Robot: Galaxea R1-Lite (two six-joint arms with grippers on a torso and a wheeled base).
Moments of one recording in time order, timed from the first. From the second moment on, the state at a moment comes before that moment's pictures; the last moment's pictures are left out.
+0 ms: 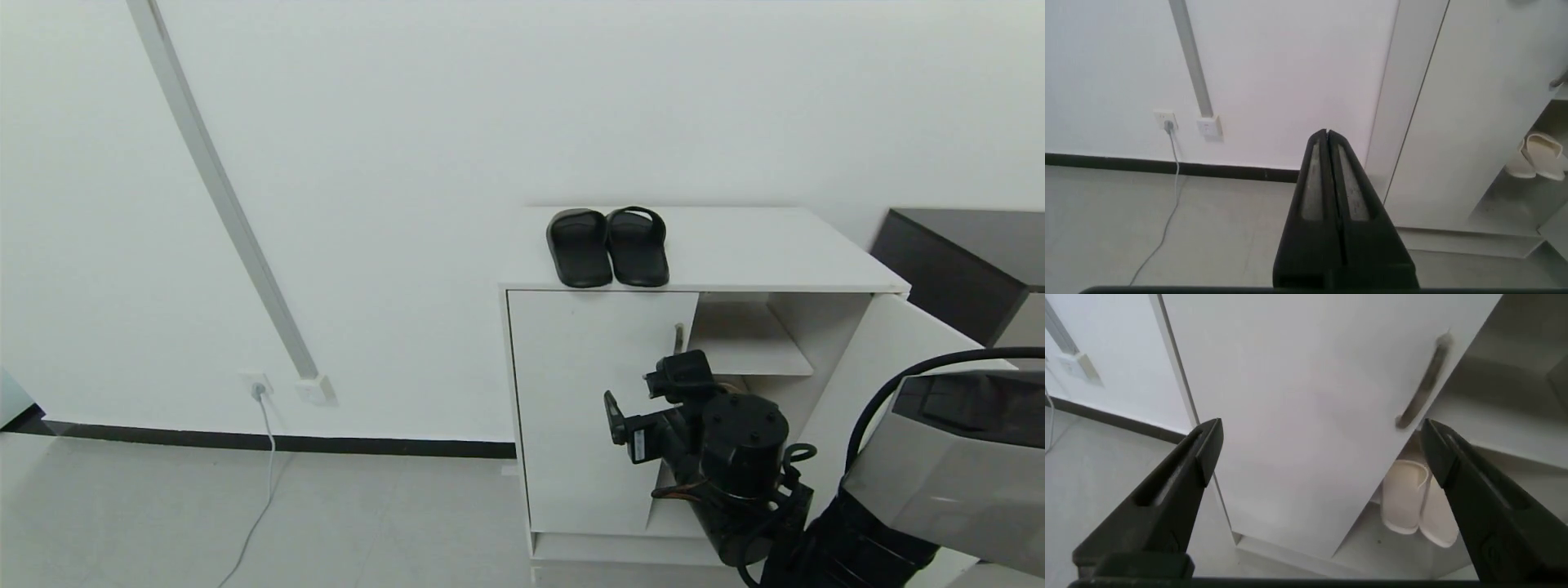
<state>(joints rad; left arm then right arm) 0.00 0.00 0.00 0.00 0.09 0.00 0.77 2.15 -0.67 -1.44 -0.56 -0.05</state>
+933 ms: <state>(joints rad) 0.00 0.00 0.00 0.00 0.09 0.00 0.77 2.18 -0.69 -1.47 -0.55 -0.14</state>
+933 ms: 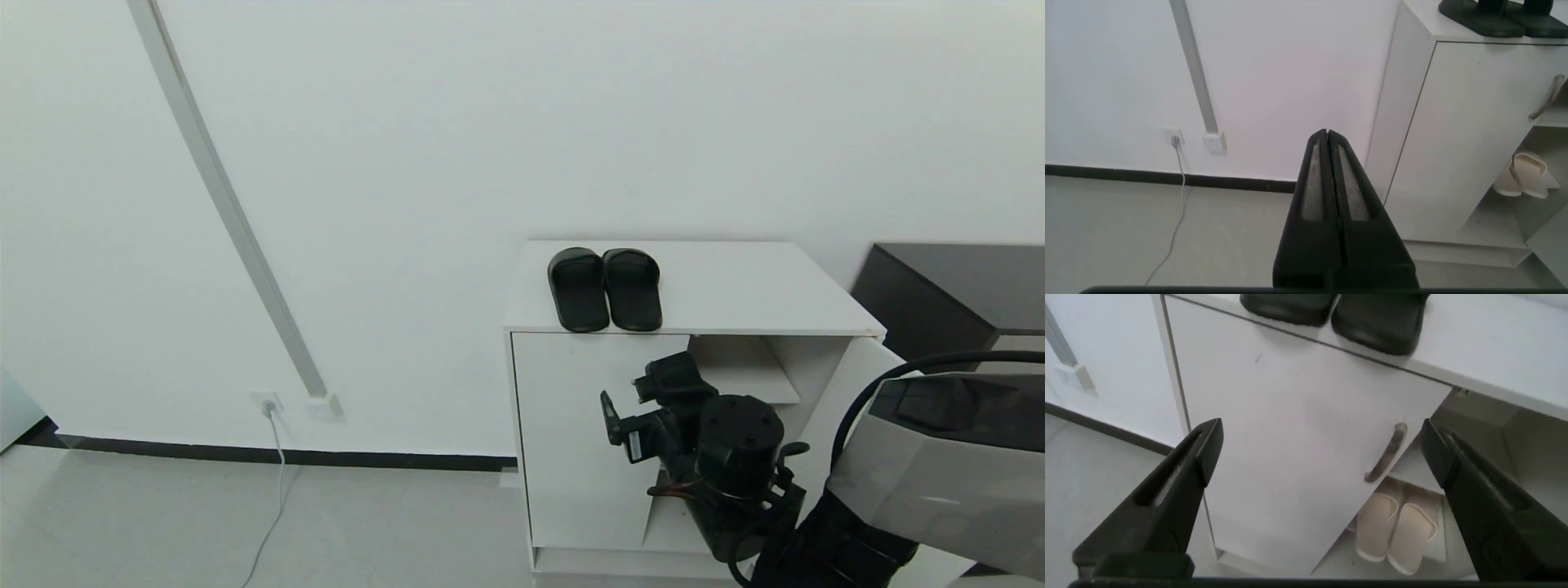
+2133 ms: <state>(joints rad) 0.00 0.00 0.00 0.00 0.09 0.00 0.82 1.89 -1.30 -0.31 -0.65 0.26</state>
